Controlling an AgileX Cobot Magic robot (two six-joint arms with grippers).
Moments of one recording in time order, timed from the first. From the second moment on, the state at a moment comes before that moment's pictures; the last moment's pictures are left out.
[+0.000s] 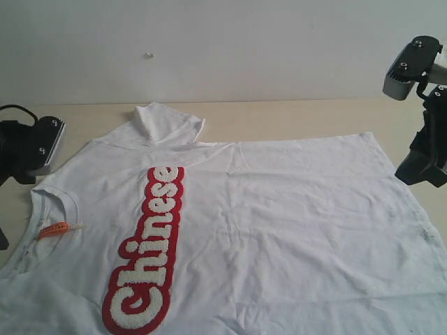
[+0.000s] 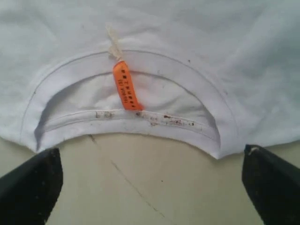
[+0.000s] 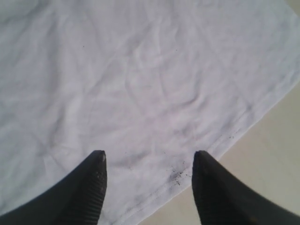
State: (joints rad) left arm -0.18 1.70 -1.09 0.03 0.96 1.40; right arm -0.08 1.46 -1.05 0.21 0.95 -0.93
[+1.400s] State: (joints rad) left arm -0.02 1.99 -1.16 -0.18 0.92 1.70; right arm -0.01 1.76 -1.05 0.03 0.90 -1.17
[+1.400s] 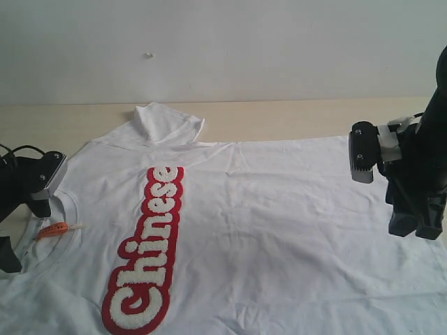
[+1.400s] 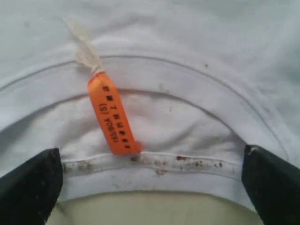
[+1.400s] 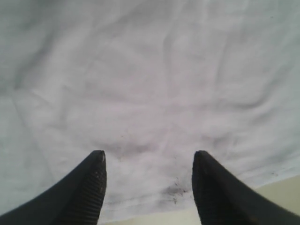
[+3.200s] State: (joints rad) left arm -0.02 2.04 -1.24 -0.19 0.96 1.64; right arm -0.08 1.93 -1.05 -0.36 0.62 -1.16
